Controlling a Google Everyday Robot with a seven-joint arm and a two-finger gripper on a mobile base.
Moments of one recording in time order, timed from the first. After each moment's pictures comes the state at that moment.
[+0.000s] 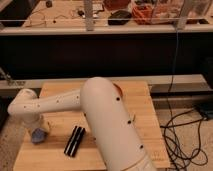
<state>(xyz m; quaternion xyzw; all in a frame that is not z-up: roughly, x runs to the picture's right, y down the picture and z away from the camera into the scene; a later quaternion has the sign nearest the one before) -0.374 0.231 0.808 -0.20 -0.32 -0.73 0.58</state>
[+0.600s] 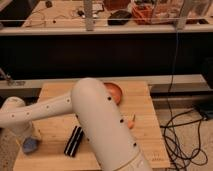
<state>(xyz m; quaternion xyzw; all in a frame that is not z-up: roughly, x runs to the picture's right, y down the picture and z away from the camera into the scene) -0.400 0.275 0.768 -0.17 -0.35 -0.76 0.52</state>
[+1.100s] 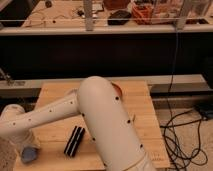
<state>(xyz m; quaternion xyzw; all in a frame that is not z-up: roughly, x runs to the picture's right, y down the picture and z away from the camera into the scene) -0.382 0.309 0.737 -0.18 -0.35 -0.77 0.50</state>
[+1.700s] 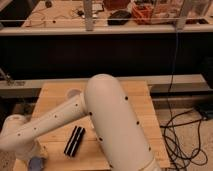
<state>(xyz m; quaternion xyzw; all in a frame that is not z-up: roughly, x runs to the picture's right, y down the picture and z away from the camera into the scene) -0.329 0.340 0.715 -0.20 -0.34 -0.77 0.51</state>
